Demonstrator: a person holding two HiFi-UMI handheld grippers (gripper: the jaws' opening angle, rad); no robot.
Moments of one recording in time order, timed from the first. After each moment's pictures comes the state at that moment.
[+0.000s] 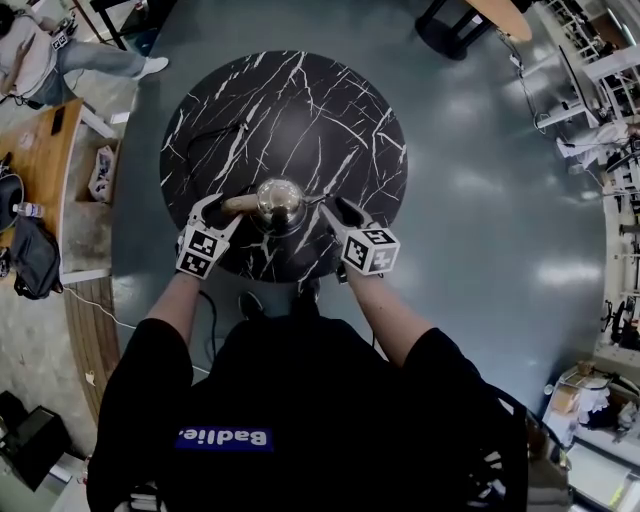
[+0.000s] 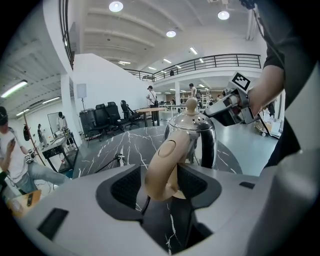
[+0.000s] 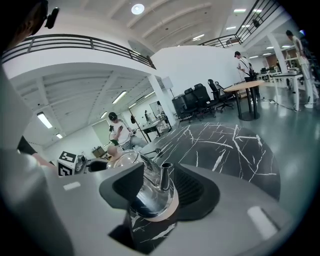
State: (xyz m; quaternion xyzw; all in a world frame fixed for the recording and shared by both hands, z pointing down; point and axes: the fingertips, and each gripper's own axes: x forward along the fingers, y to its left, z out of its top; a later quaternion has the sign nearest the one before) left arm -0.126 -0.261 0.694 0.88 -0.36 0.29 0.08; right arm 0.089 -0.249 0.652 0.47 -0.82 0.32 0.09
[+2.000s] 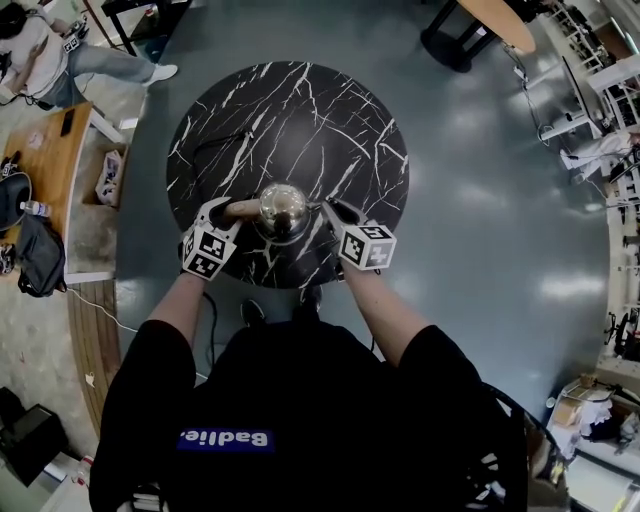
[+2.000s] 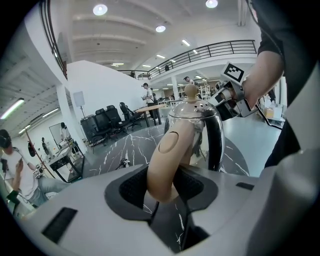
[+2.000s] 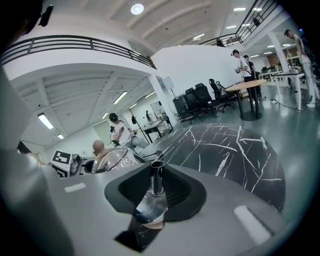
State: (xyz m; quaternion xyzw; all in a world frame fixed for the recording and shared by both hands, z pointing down) left arm -0.120 -0.267 0.676 0.87 -0.37 0.33 0.02; right arm 0.084 -0.268 0.650 0.47 -0.82 0.32 0.09
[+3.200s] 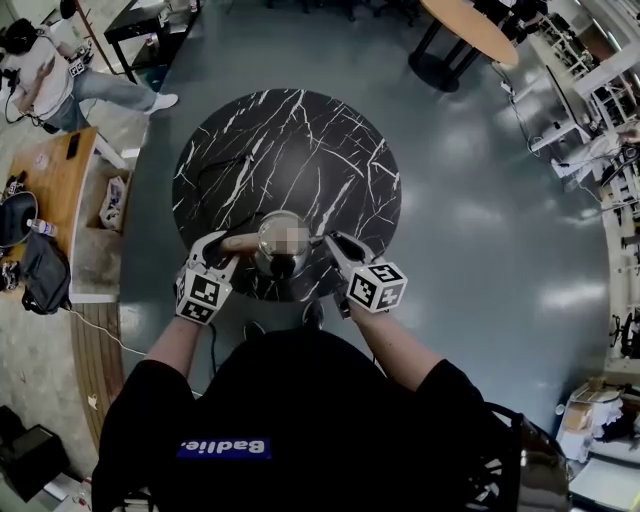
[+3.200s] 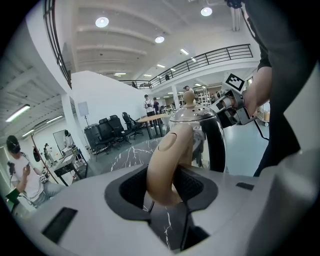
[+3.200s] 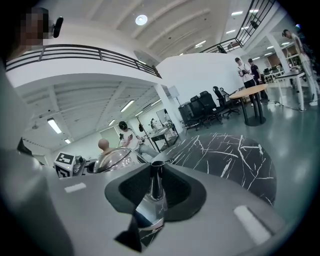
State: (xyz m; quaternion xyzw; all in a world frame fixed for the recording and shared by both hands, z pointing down) left arm -0.127 -0.201 0.589 0.88 -0.38 0.29 -0.01; right arm 0.077 -0.198 0.570 0.45 -0.84 0.30 0.04
